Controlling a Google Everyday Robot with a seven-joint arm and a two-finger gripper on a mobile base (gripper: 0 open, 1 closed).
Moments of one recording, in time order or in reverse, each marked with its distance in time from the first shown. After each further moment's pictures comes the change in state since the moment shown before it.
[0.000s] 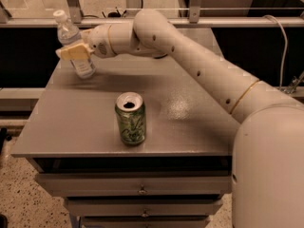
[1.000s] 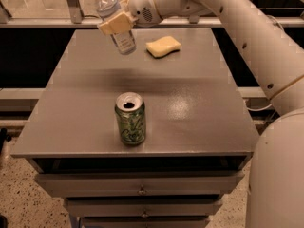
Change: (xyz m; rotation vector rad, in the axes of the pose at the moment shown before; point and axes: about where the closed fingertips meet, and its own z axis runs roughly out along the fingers) arm -0.044 -0.022 -0.131 0.019 0.172 -0.101
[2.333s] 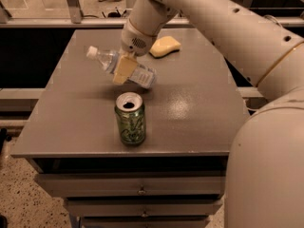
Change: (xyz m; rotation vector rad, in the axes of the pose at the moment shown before) arm 0.110 0.076 0.004 -0.201 0.658 -0.059
